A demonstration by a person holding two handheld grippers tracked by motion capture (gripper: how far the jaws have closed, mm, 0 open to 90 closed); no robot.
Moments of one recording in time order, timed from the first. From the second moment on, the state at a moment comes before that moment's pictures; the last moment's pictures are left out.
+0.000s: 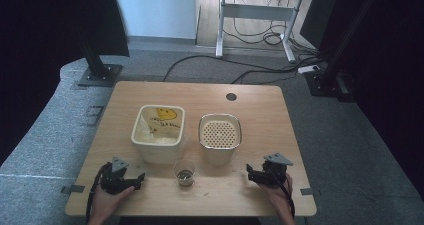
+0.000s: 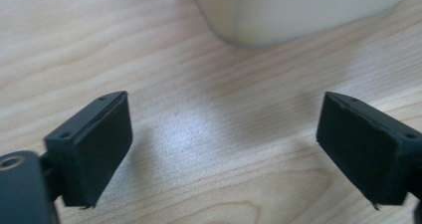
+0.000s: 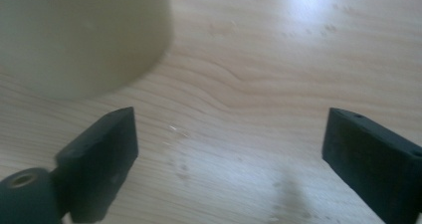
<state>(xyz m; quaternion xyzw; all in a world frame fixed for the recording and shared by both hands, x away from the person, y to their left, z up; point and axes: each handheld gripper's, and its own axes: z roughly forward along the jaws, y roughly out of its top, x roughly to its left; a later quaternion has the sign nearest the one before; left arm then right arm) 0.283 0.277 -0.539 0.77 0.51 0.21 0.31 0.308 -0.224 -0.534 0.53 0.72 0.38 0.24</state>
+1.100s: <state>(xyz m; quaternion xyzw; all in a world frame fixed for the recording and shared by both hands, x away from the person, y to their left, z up) 0.274 0.280 -0.533 0.77 0.51 0.20 0.33 0.274 -0.060 -0.522 0.31 0.79 0.51 0.11</state>
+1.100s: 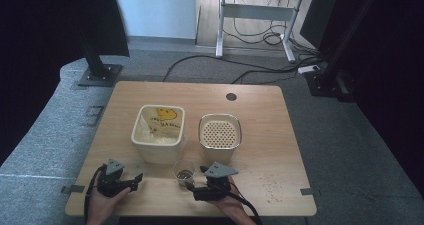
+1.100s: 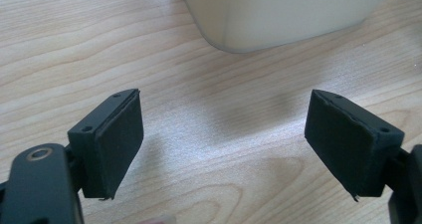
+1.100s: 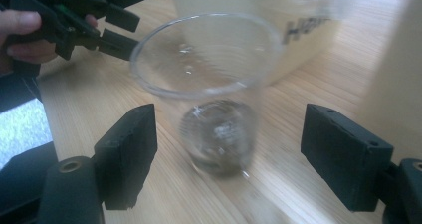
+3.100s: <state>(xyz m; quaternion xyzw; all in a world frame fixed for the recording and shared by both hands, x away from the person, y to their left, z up) 0.278 0.283 -0.541 0.78 0.52 0.17 0.32 0.338 -0.202 -0.392 0.41 0.67 0.54 0.30</state>
